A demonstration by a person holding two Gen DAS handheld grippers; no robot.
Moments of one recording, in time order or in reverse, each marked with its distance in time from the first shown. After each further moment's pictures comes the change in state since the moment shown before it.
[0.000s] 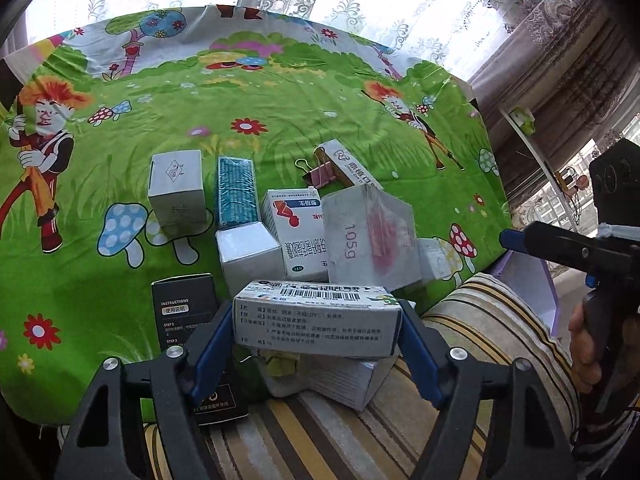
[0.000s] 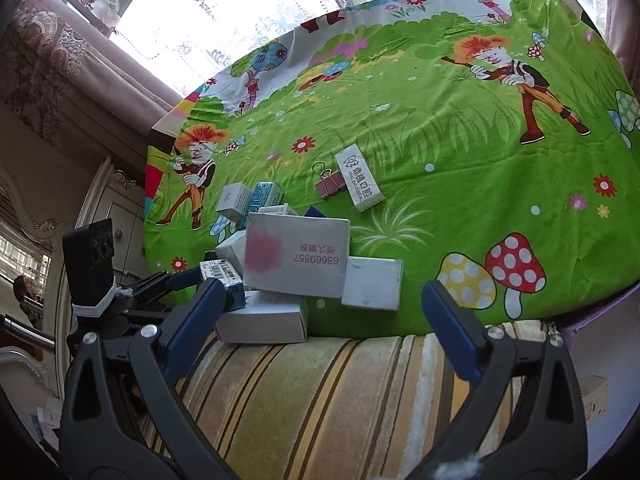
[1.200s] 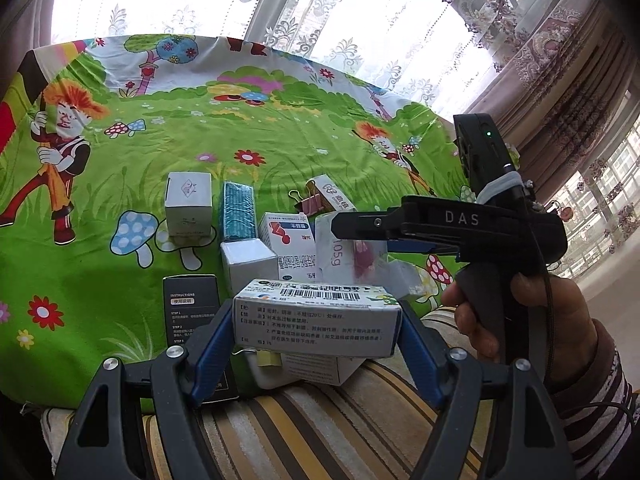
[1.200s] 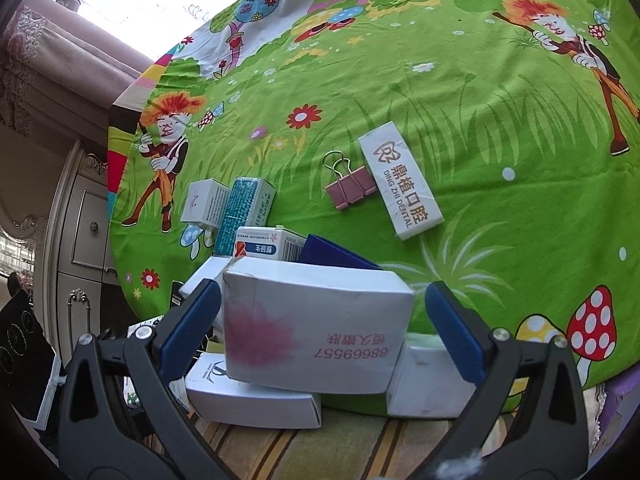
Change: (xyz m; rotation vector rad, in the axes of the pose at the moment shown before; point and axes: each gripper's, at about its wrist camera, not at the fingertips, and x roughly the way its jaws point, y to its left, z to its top) left arm -0.034 0.000 -0.016 -0.048 -0.147 -0.048; right arm 0.104 0.014 0.039 -0.015 0.162 -0.030
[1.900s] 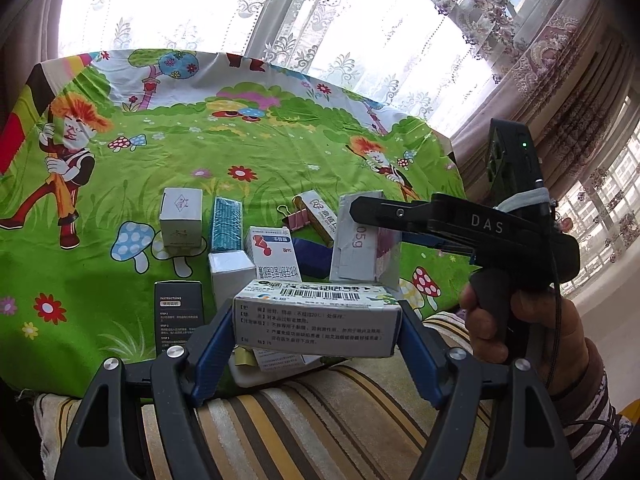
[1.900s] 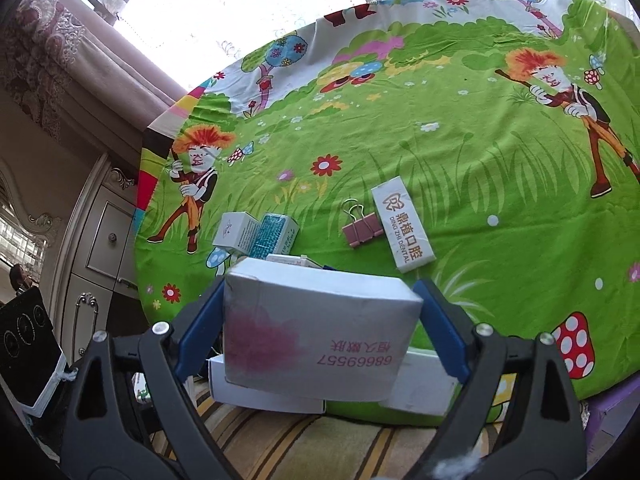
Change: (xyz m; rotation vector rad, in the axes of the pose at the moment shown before) left arm -0.016 -0.023 0.001 -0.012 -0.052 0.015; right arm -0.055 0.003 -0.009 -0.069 -0.194 0.049
